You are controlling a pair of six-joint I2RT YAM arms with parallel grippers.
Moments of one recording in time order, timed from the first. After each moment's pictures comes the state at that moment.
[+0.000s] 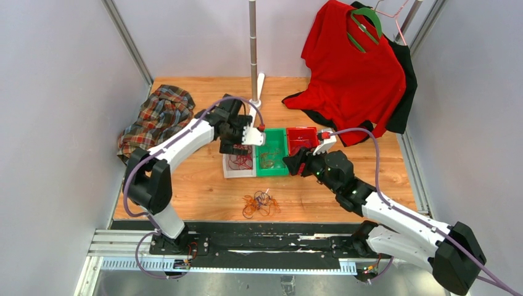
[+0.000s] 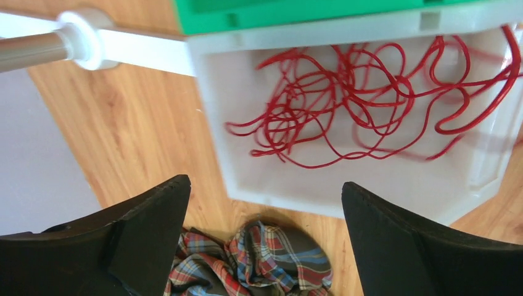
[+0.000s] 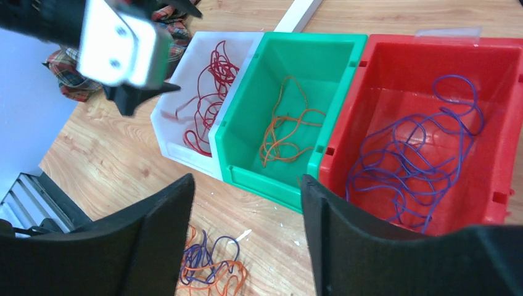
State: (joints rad) left arm -0.49 1.66 1.28 -0.69 0.11 1.25; right arm 0.76 0.93 0.48 0.23 0.13 0.47
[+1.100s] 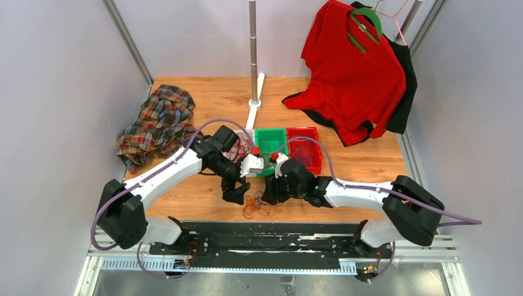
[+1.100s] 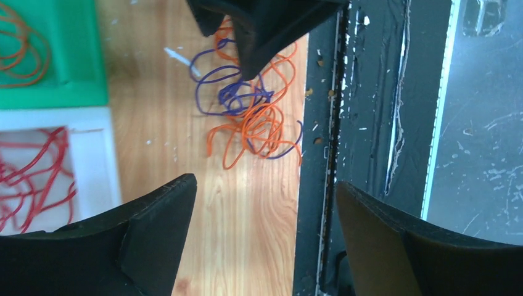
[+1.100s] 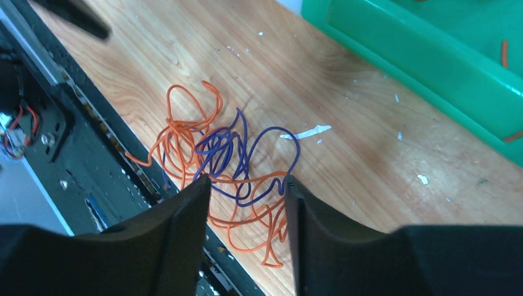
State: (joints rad) left arm -0.60 1.33 1.00 -0.93 0.69 0.73; right arm 0.97 1.40 0.61 0.10 -0.15 0.46
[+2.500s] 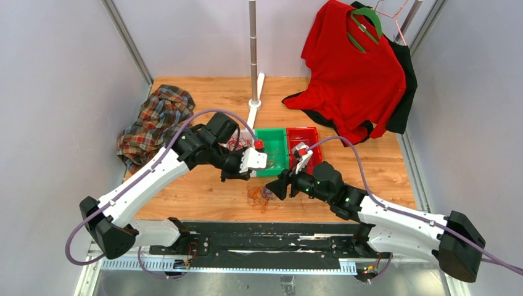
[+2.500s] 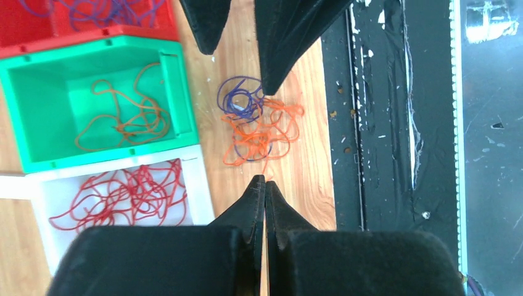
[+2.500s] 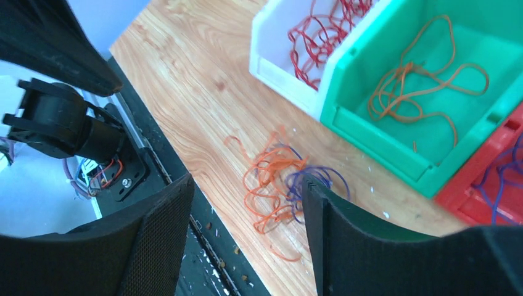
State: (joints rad) left arm -0.74 1.25 1.26 -1.05 0.58 0.81; right arm 0.97 0.97 0.46 0.22 -0.04 0.44
